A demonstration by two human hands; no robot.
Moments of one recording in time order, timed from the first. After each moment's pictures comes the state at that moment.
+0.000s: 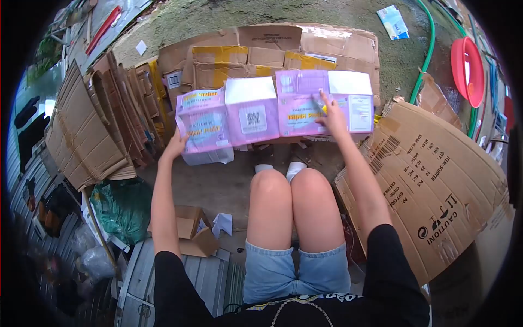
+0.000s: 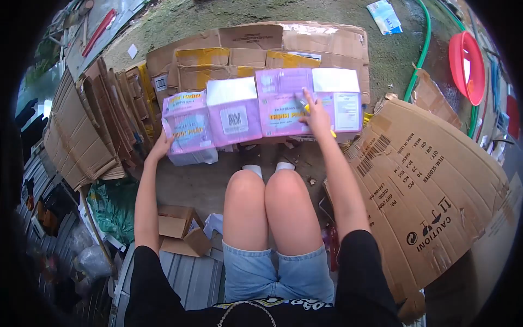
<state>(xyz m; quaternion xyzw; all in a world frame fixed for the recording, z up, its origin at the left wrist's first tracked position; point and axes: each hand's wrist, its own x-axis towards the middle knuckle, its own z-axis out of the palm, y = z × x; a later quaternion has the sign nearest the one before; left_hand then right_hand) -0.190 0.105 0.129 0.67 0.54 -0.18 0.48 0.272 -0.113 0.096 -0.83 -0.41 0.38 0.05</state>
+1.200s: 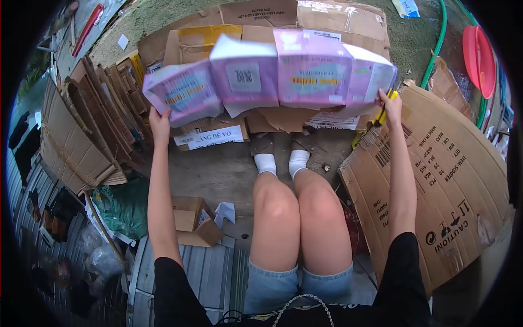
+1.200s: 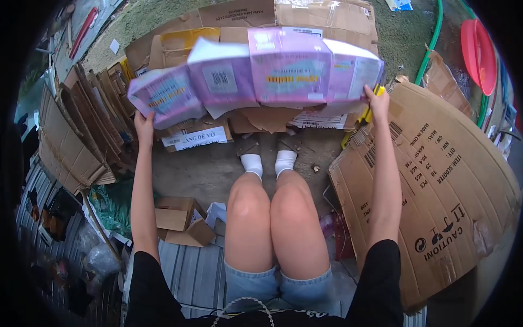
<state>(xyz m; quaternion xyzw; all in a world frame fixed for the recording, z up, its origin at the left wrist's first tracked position) -0.135 0.129 0.124 0.60 0.64 0.13 0.47 0.408 -0.186 0.077 -0.83 0.00 0.40 0.39</state>
